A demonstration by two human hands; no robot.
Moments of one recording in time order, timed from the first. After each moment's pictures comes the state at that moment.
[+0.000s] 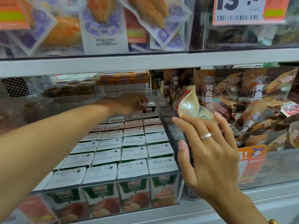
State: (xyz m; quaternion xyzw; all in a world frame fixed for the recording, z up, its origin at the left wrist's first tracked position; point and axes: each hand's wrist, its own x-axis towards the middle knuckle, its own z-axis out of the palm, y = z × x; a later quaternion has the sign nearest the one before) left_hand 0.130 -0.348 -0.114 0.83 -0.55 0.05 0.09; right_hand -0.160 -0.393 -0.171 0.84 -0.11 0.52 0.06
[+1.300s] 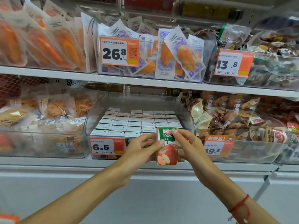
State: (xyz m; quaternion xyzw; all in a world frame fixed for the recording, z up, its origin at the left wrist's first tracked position) left_hand -0.134 -0.130 -0.136 0.63 -0.24 -0.26 0.69; right_hand -0.212 -0.269 -0.126 0.70 -0.18 0.23 -0.65
